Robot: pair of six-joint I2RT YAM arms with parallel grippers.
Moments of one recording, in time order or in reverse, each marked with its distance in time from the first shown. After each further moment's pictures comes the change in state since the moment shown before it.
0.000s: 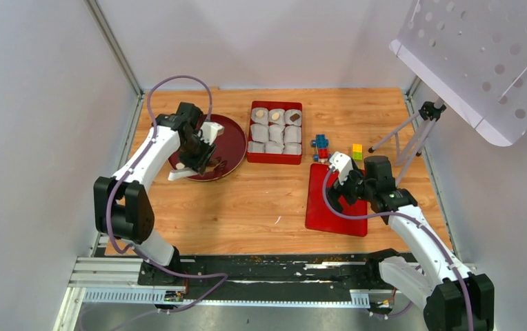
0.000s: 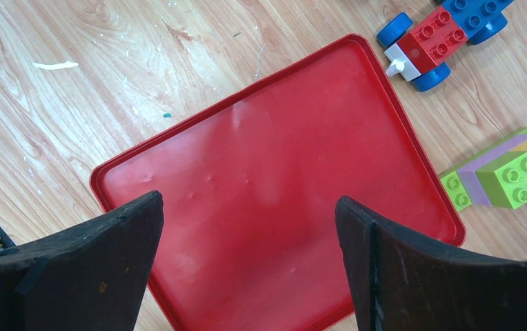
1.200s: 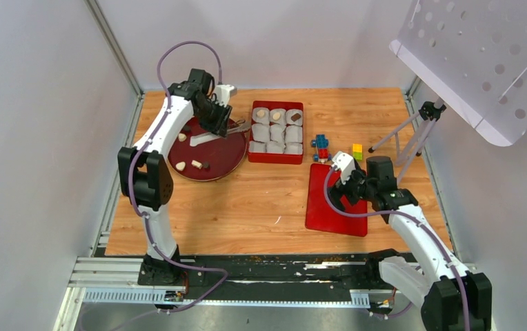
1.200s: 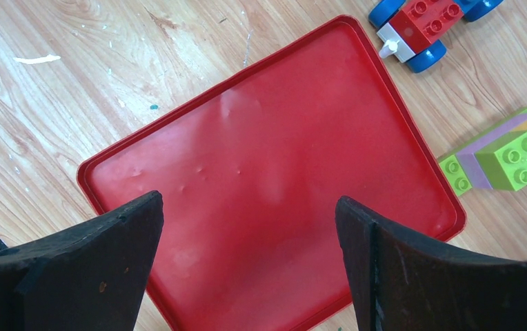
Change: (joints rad) left arm -0.022 0.349 0.497 0.041 0.189 -0.102; right arm -0.033 0.011 -0.009 0.000 0.001 -0.005
